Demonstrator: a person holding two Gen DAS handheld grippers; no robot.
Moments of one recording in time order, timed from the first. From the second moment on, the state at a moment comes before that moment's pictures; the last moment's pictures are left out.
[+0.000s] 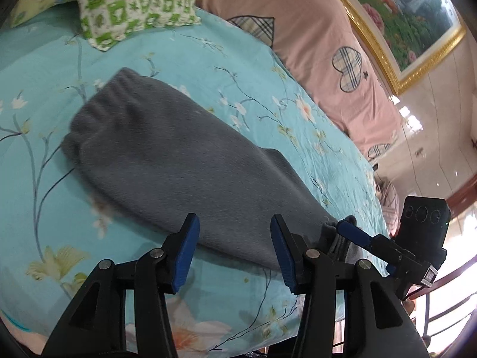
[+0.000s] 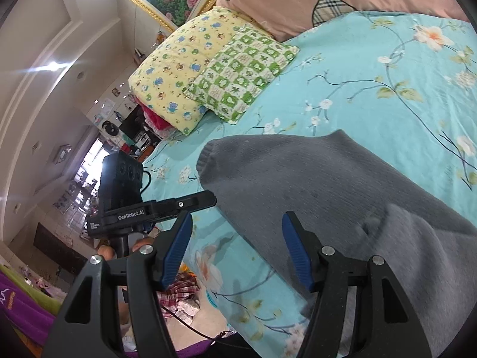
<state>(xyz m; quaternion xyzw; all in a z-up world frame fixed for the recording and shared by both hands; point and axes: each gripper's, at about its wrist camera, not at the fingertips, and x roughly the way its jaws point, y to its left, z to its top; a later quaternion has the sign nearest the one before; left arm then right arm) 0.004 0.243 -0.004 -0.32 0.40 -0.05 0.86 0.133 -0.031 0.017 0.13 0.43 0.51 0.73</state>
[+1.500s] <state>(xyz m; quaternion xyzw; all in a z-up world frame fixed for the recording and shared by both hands) 0.001 0.339 -0.036 -0.40 0.41 0.11 0.81 0.240 0.194 0.020 -0.11 0.46 0.61 0.64</state>
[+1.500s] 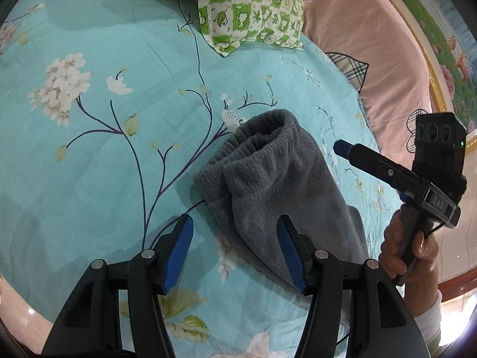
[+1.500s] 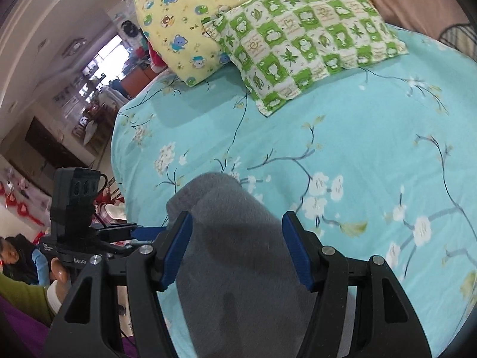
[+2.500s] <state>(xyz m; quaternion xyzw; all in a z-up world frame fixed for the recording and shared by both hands) 0.017 0.336 -0.030 -0.38 0.39 0.12 0.83 0.237 0.228 0.002 -0.16 0.48 0.63 0.59</state>
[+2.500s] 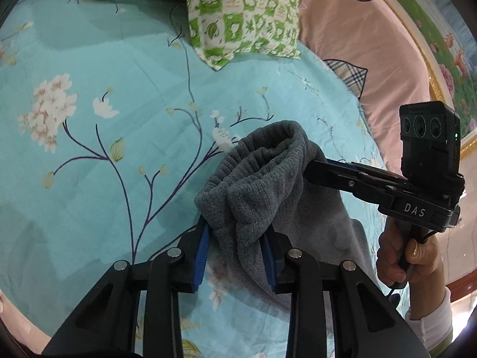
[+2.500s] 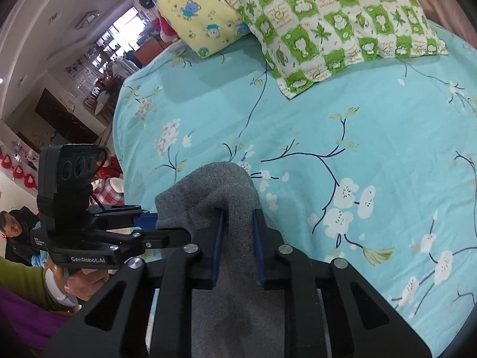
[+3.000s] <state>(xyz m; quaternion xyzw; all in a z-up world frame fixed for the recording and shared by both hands) 0.010 0.283 0.045 -0.32 0.34 0.09 0.88 0.230 0.167 0.057 -0.11 0.44 0.63 0.63</state>
